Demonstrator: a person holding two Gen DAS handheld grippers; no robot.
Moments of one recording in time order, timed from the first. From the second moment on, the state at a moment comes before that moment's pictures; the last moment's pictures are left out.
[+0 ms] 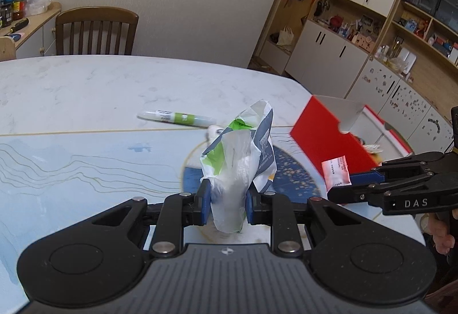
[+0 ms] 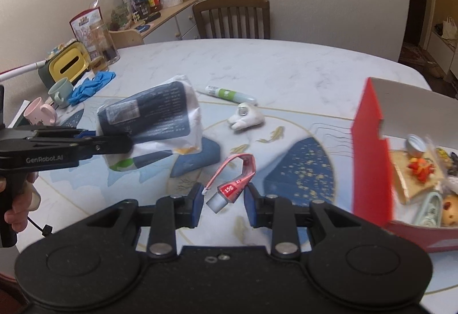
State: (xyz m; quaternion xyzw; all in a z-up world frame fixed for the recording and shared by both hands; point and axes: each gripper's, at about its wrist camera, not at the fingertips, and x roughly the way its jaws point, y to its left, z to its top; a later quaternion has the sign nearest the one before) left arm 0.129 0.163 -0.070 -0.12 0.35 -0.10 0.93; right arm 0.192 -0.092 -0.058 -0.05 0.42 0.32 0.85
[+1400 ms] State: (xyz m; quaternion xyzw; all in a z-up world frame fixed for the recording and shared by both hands) left arm 0.223 -0.103 -0.051 -0.03 0.37 -0.19 0.91; right arm 0.290 -0.320 -0.048 -0.02 0.39 0.22 0.89
